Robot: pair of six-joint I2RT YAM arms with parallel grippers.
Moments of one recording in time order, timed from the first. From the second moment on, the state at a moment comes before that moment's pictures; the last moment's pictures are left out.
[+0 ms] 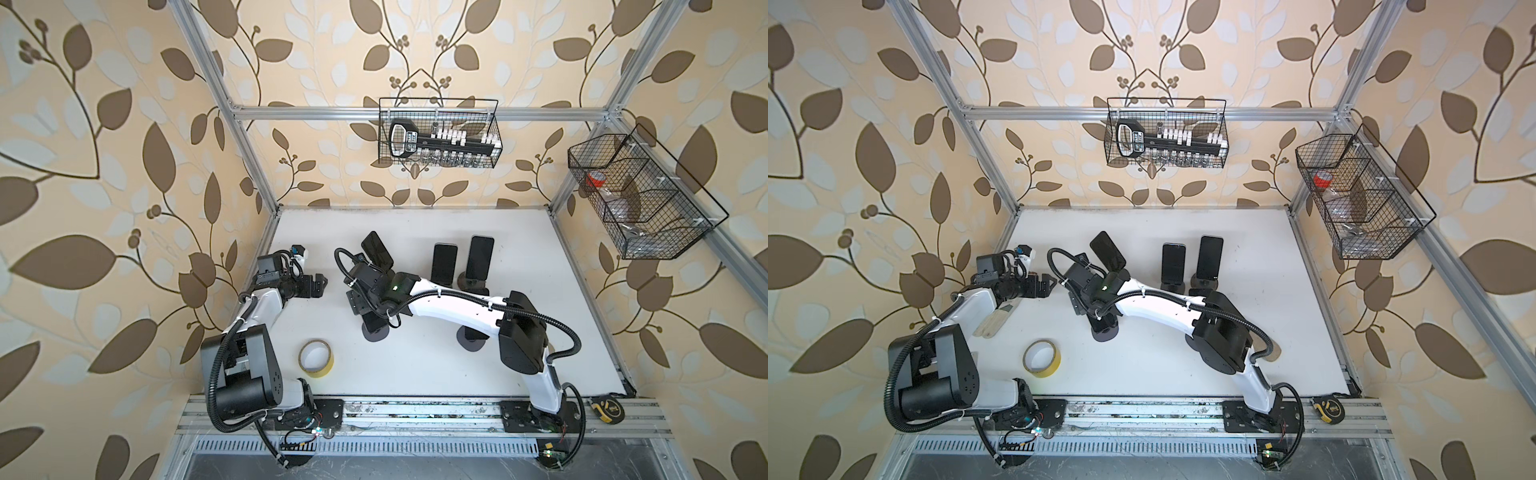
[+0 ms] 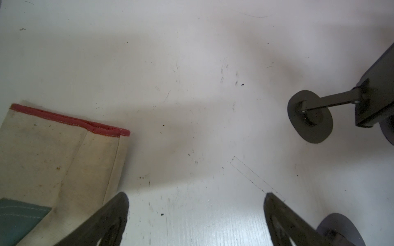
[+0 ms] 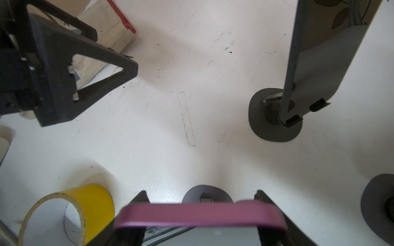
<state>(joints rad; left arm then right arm) 0.31 1.38 0.76 -0.28 0.43 0.23 1.07 2.09 1.80 -0.66 0.33 0.55</state>
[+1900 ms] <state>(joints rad) 0.31 1.38 0.76 -0.30 0.44 0.24 0.92 1.77 1.52 -0.78 0.27 0.46</state>
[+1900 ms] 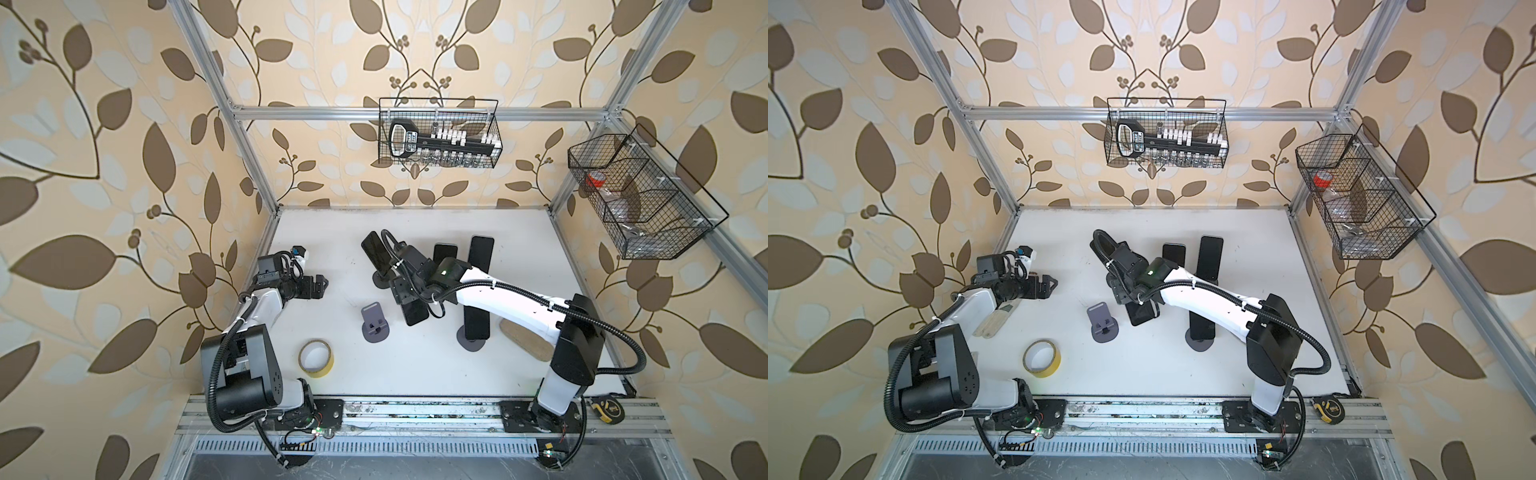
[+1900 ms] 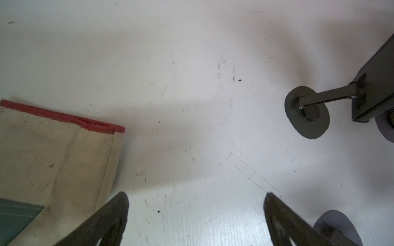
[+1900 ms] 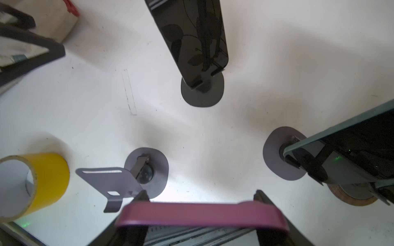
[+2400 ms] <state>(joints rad) 0.31 1.38 0.76 -0.31 0.44 0.24 0.96 1.75 1.33 -0.79 0.18 0.45</state>
